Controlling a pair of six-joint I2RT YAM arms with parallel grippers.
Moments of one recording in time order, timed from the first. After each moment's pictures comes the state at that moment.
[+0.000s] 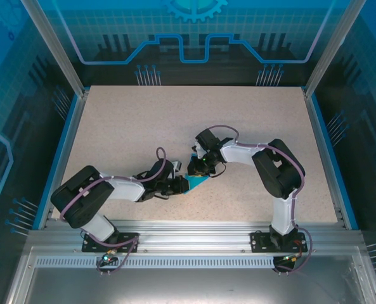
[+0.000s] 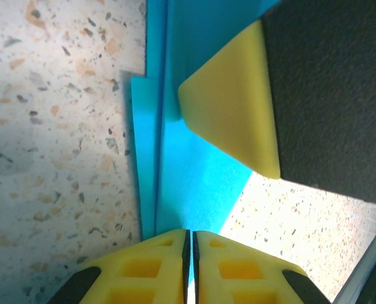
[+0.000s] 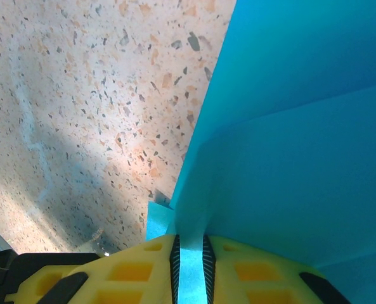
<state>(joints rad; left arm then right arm) -0.68 1.58 0.48 0.29 0.32 -0.86 0.63 1.95 1.17 -0.44 -0.47 0.60</state>
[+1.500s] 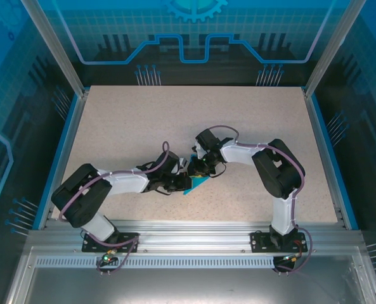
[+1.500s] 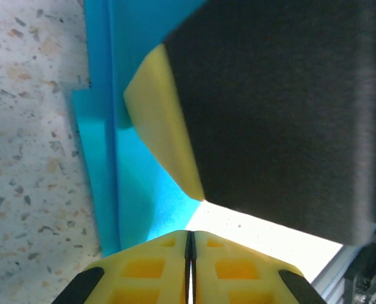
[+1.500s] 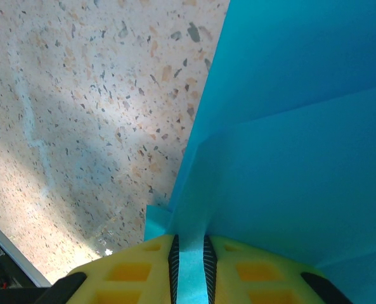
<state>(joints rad) -0.67 1.59 0.65 0.01 0.38 -0.79 0.63 1.95 1.17 -0.45 -0.49 0.60</state>
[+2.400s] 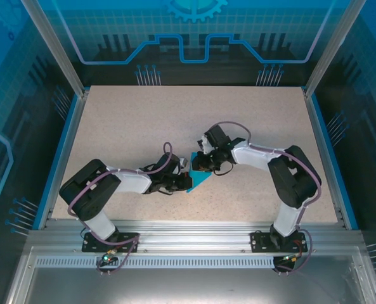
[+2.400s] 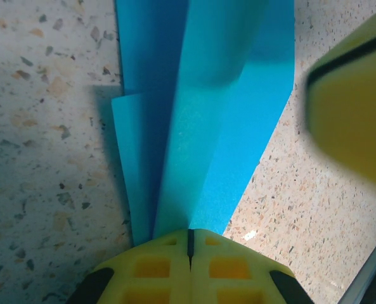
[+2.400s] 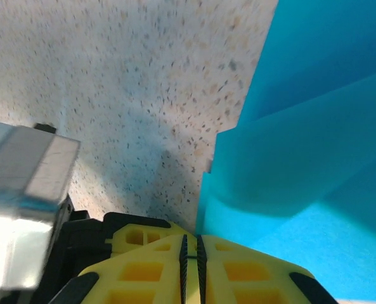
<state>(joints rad) -0.67 1.67 0.62 0.17 0.35 -0.80 0.60 1.81 1.07 -0.36 -0.52 0.62</state>
